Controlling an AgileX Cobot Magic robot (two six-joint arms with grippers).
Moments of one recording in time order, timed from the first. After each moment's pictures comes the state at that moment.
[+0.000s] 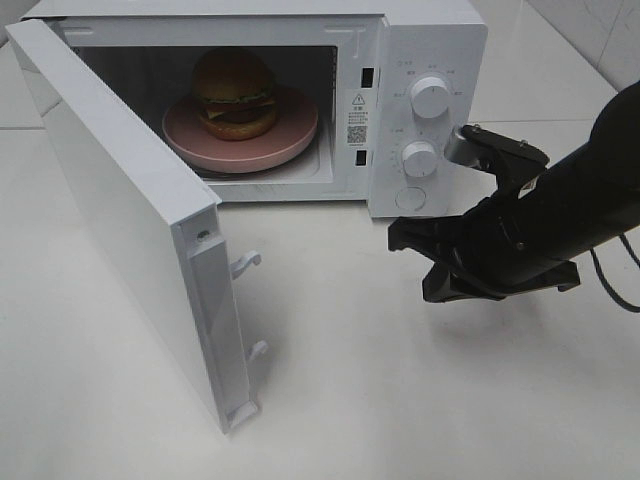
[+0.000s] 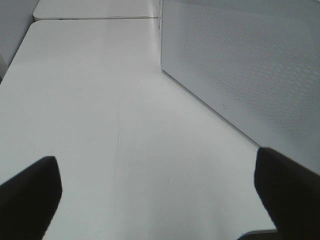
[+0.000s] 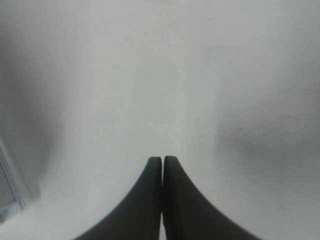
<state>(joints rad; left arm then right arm) 0.02 0.00 -0.52 -0.10 1.09 0.07 0.43 1.58 -0.72 0.49 0.28 0.04</state>
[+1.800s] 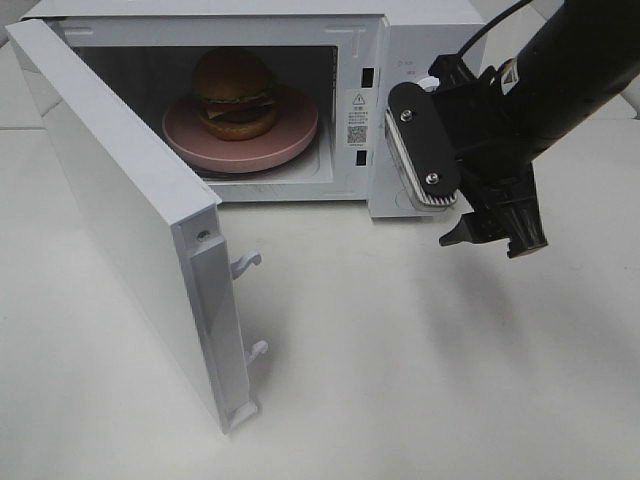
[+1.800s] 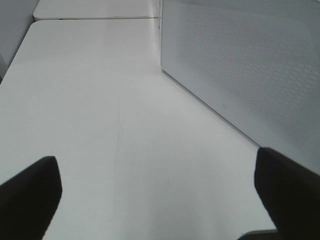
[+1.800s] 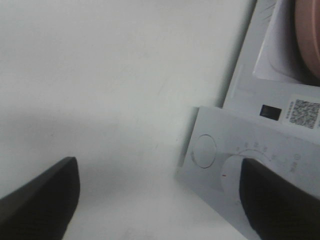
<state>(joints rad) 0.02 0.00 -0.52 -0.10 1.09 0.07 0.49 1.57 -1.04 -0.03 0.55 -1.36</state>
